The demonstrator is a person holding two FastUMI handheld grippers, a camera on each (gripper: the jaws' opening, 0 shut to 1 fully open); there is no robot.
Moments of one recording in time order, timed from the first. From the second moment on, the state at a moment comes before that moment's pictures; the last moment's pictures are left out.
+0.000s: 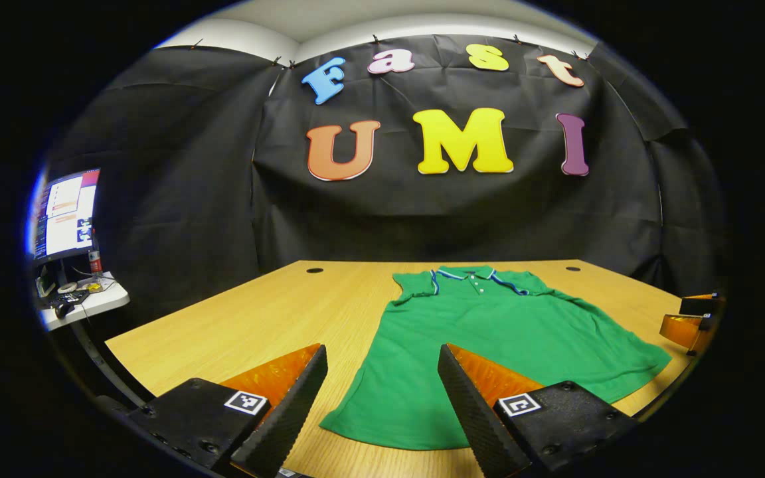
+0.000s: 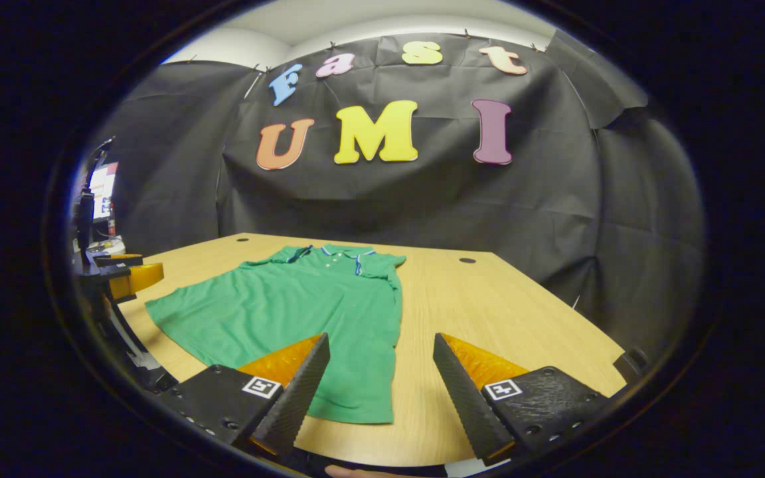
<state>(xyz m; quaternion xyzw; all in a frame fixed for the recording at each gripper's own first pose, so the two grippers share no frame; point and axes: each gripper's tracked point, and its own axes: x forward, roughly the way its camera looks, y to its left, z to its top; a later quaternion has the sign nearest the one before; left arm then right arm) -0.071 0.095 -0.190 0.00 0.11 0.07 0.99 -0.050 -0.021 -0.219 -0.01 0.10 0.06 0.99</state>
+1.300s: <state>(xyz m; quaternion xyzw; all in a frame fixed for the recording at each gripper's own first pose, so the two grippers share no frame) -0.044 0.096 -0.241 -0.04 0.18 0.05 0.98 -0.038 -0.002 -0.268 0.04 0.17 0.10 0.98</state>
